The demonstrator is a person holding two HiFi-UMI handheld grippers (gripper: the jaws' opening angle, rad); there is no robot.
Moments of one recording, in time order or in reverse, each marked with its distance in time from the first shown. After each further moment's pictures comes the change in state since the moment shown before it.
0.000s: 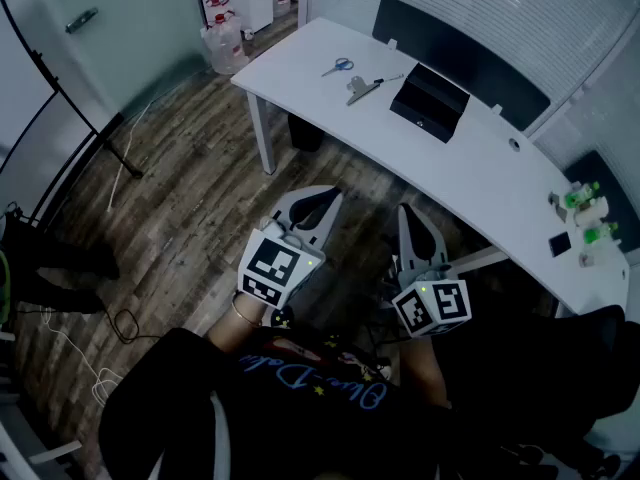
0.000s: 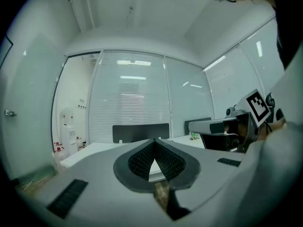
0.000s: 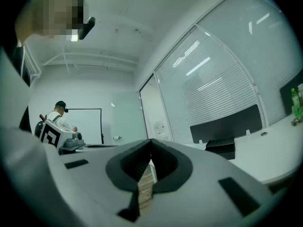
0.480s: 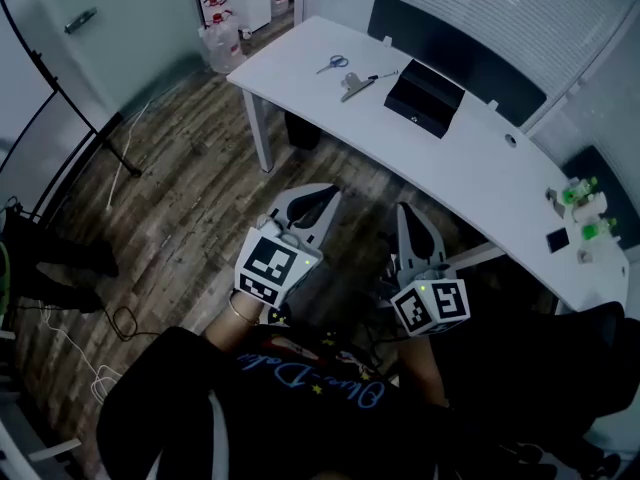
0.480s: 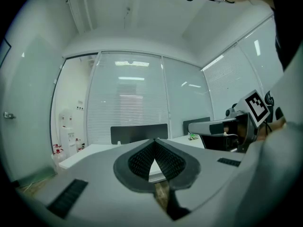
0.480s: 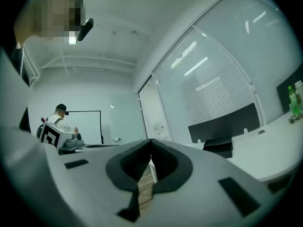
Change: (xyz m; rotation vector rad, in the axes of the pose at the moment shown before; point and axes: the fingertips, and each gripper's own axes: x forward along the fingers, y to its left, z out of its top) left arm 0.002 -0.022 0.005 0.020 -0.002 -0.008; right arm -0.021 -0.012 0.003 0.028 -0.011 -0.004
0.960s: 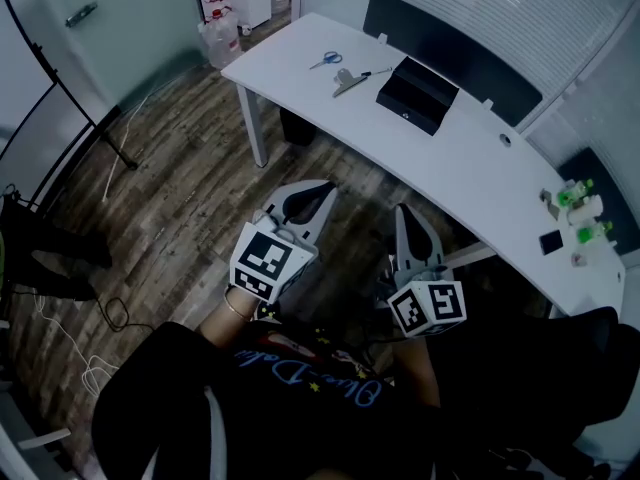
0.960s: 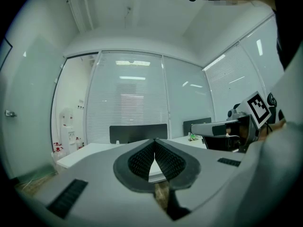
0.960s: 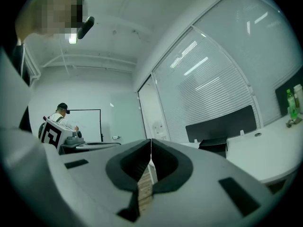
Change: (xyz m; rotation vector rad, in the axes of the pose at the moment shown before) left arm 0.017 -0.025 0.000 -0.012 0.003 0.022; right arm -0.024 -0.029 0.004 -0.015 0.016 0.001
